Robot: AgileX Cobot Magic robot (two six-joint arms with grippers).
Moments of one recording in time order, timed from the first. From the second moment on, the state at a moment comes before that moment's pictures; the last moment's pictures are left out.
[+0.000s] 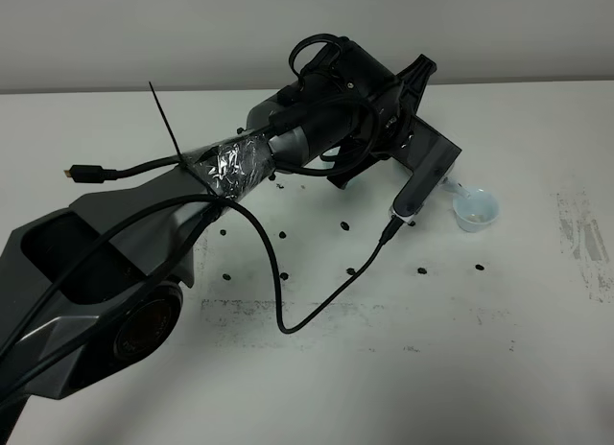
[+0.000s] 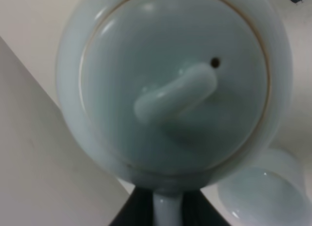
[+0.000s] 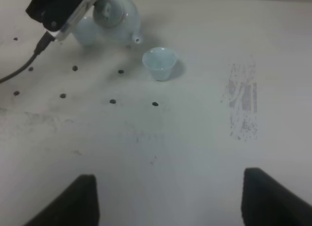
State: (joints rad) left arm -0.73 2.48 -2.28 0.26 0.74 1.55; right arm 0.08 -0.01 -0.49 0.19 1.07 -0.08
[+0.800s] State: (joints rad) left arm -0.73 2.52 -2.28 0.33 0.68 1.50; right arm 0.08 -0.01 -0.49 0.19 1.07 -0.08
